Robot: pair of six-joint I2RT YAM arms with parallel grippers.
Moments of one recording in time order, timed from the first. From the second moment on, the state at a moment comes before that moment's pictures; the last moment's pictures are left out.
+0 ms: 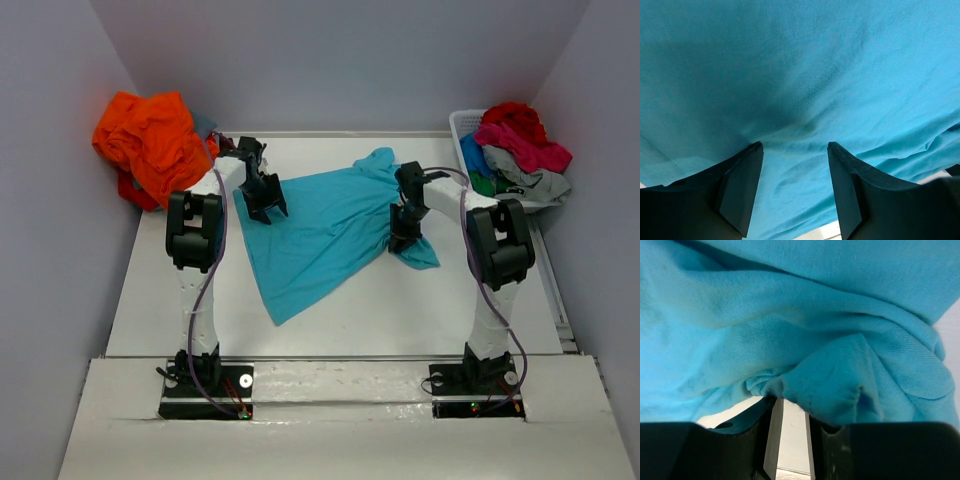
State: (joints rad) left arm -0.17 2.25 1.81 -0.87 0.29 -0.47; right arm 0.29 2.03 1.46 -0.84 -0.15 0.43
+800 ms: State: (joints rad) left arm -0.13 2.23 1.76 -0.84 0.32 -0.49; right arm 0.33 1.90 1.30 -0.86 0.00 0.52
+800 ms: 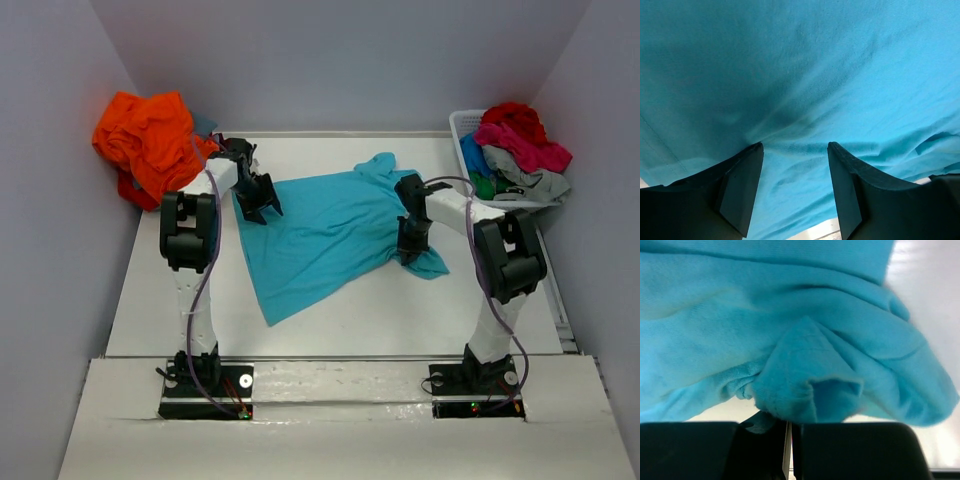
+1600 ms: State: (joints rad) left arm -0.05 2.22 1.74 -0.83 0.34 -0.52; right arm 0.26 1.64 1.20 -1.03 0.13 0.65
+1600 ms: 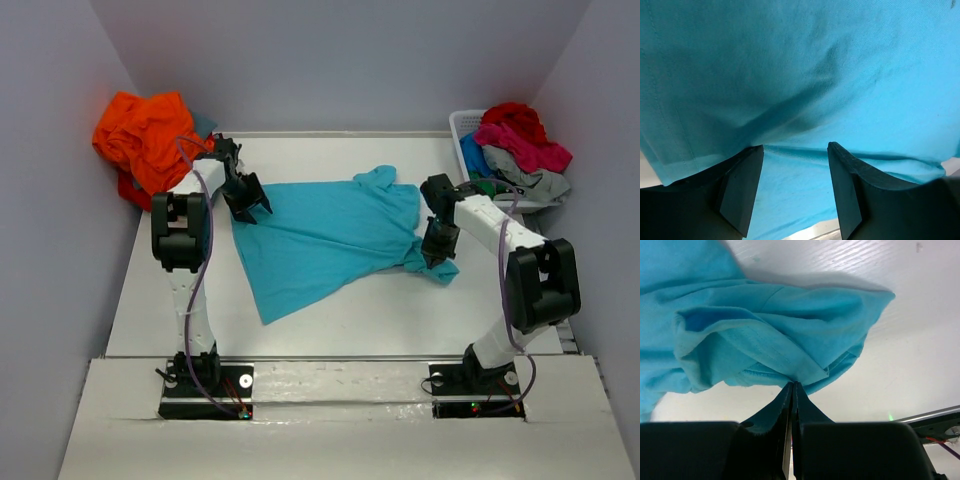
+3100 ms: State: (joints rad) left arm 0.01 2.21 1.73 -0.84 0.34 -0.53; right arm 0.03 1.16 0.97 -1.26 0.11 0.77
